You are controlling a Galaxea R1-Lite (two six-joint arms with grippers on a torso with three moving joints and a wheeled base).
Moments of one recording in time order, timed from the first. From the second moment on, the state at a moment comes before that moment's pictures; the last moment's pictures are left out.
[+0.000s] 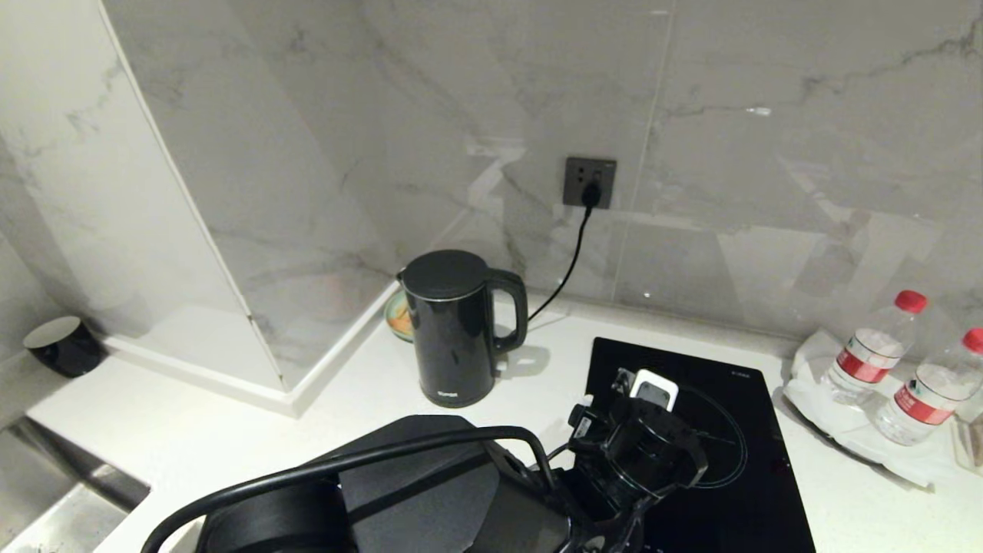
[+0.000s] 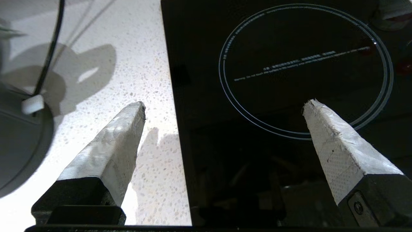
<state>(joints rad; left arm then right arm) -1.06 2.48 -1.49 -0.61 0.55 -0.05 0.00 0.00 0.00 0.00 0.00 0.00</state>
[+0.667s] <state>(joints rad) -1.02 2.53 -1.61 -0.63 0.55 0.04 0.00 0.00 0.00 0.00 0.00 0.00</state>
